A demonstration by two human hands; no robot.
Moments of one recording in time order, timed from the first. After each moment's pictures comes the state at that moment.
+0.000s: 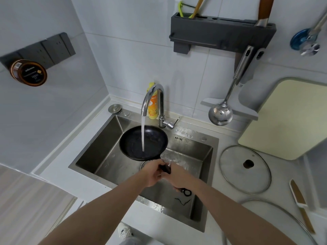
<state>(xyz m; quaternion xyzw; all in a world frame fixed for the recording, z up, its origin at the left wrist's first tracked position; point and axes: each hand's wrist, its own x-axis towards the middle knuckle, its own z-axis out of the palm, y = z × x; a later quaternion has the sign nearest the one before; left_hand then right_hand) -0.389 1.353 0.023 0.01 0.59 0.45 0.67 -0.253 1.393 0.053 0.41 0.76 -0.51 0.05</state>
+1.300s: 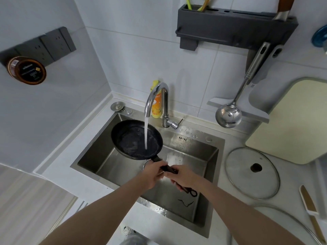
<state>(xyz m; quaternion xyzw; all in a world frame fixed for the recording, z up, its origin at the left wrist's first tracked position) -0.404 1.357 0.004 0.03 0.62 0.50 0.61 -0.250 1.420 0.019 0.37 0.71 -0.59 0.04</state>
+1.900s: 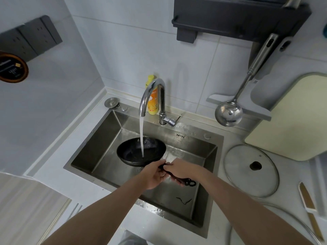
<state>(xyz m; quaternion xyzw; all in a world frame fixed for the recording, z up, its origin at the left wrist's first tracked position) -0.401 1.372 -0.005 -0.08 0.54 0.46 0.70 -0.270 1.450 0.053 0.40 0.72 -0.52 0.20</state>
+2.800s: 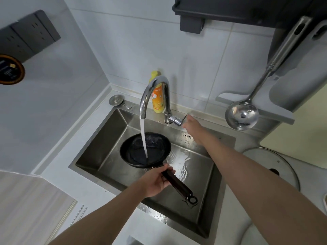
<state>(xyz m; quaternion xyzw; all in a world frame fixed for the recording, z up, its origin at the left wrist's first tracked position) -0.402 1.369 0.002 -0.15 0.47 0.51 0.70 -0.322 1.595 0.036 0.52 0.59 -0.61 -0.09</state>
